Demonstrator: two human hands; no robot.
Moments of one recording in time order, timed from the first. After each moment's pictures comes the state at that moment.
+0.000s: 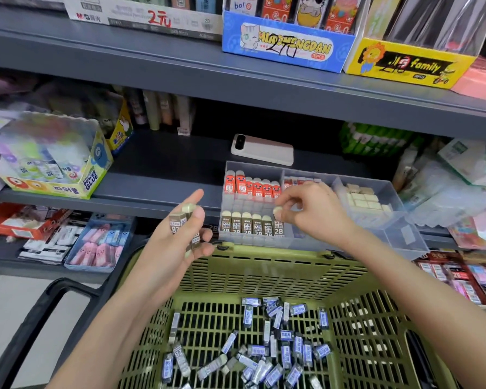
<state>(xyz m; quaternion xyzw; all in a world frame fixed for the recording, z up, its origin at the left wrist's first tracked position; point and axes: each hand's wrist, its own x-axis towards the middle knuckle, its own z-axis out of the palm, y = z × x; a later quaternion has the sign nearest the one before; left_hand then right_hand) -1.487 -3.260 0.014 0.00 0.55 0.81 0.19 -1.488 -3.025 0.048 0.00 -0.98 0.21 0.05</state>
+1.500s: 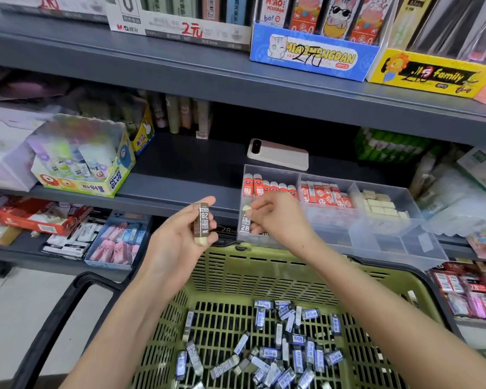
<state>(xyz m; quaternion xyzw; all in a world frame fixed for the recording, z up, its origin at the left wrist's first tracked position) -1.497 -3.274 0.015 -0.07 0.43 0.88 0.19 -1.506 -3.100 0.026 -0.12 -0.88 0.46 -0.03</state>
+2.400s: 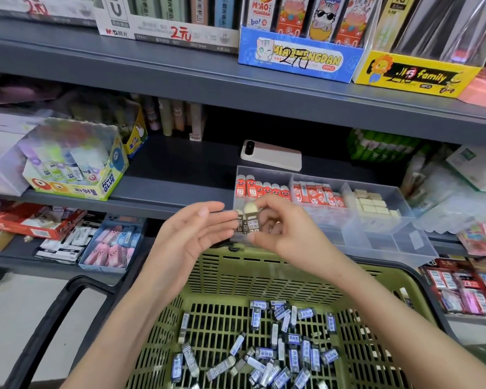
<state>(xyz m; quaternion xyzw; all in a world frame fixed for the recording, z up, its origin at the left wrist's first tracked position) -1.488 -3.270 0.013 0.11 0.53 0.82 0.15 -1.462 -3.084 0.053 0.06 -0.90 0.44 -0.01</state>
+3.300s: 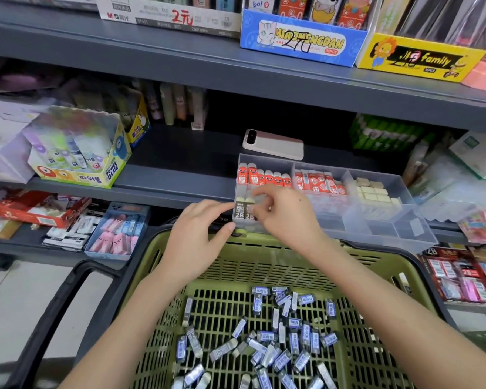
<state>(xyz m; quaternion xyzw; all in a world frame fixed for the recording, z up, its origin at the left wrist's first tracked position) -1.485 -3.264 -0.001 0.24 0.90 0.38 -0.04 -1.478 -3.092 0.038 -0.01 -0.97 0.25 0.05</state>
